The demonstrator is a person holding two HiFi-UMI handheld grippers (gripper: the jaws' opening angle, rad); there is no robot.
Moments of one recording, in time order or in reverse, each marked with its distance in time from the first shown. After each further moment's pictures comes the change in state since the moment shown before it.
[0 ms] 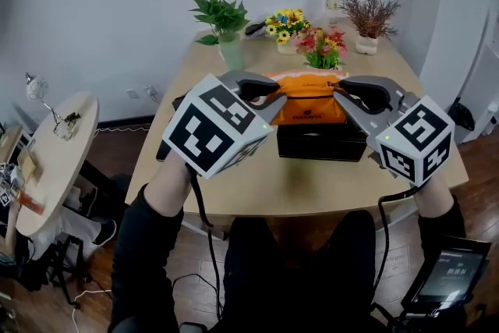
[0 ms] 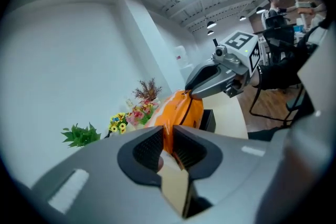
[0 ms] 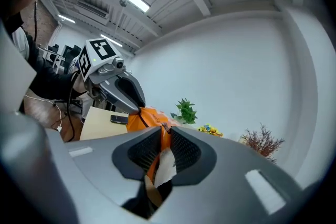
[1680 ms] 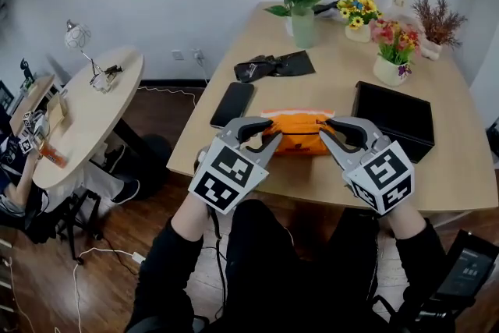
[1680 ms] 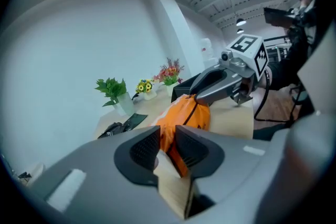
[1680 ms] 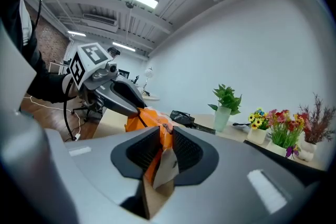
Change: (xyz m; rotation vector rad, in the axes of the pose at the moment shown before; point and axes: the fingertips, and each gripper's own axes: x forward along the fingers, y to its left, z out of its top) left arm -0.068 0.004 -0.204 -0.220 0.053 0.221; right arm 0.128 0.166 -0.058 0.054 -0.004 0.235
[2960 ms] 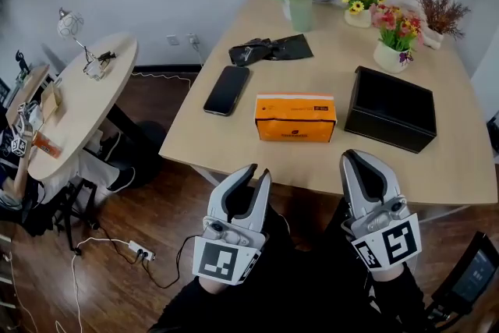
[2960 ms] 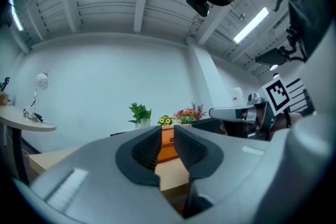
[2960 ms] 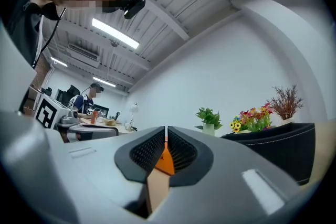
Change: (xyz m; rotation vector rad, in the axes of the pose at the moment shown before) left arm -0.092 -0.066 -0.009 -0.352 -0.534 0.353; right arm -0.096 0.038 0.022 0.190 -0.405 -0.212
